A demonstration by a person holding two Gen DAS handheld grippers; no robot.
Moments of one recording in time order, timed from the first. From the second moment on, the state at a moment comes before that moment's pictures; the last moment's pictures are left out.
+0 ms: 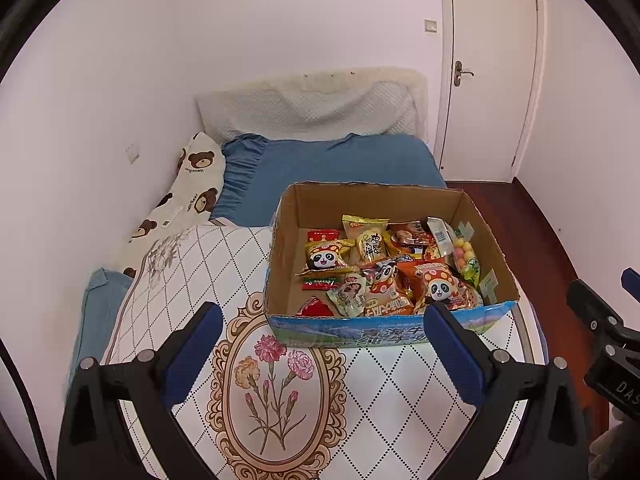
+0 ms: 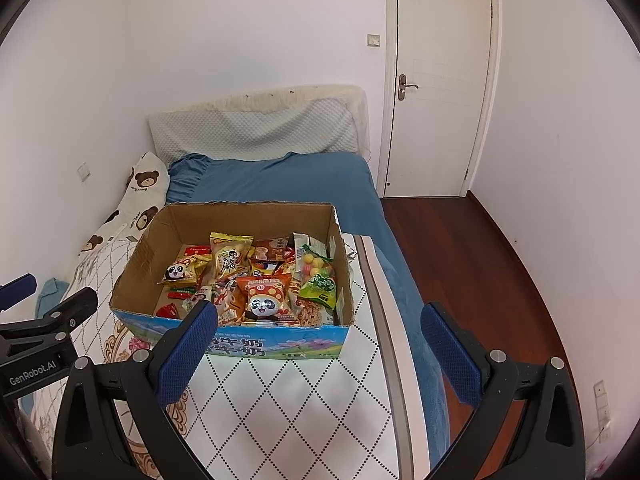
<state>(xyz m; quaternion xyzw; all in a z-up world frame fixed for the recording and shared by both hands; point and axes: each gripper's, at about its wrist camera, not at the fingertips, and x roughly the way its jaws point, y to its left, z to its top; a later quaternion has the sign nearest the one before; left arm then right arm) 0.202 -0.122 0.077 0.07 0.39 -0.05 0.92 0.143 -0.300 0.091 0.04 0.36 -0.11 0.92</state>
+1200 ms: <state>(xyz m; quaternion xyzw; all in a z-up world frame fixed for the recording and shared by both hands) 0.194 -0.134 0.086 0.08 0.38 -0.07 0.92 0.136 -0.306 0.095 0.05 0.36 -0.11 0.92</state>
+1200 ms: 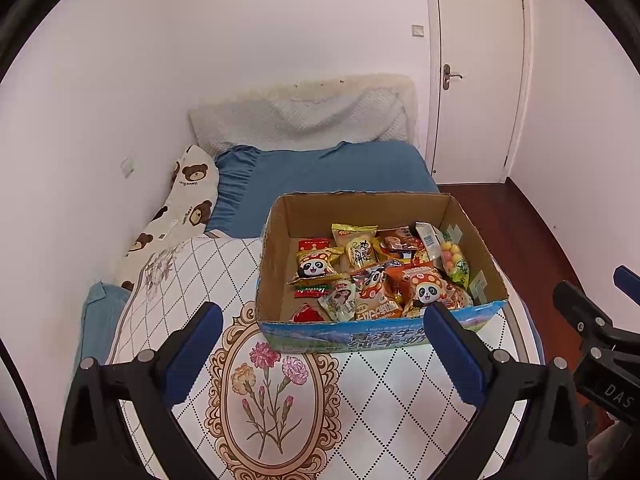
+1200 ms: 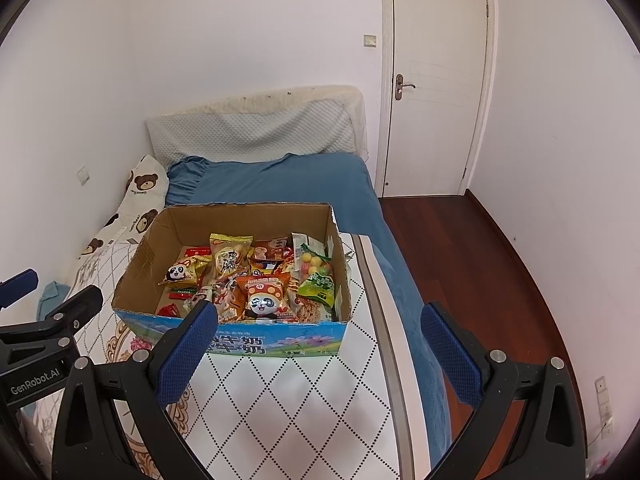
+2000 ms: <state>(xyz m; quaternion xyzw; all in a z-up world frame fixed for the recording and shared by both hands) 0.195 -0.133 0.078 0.08 0.38 -0.07 0.92 0.137 -0.304 0.092 0.05 0.37 -0.10 0.92</state>
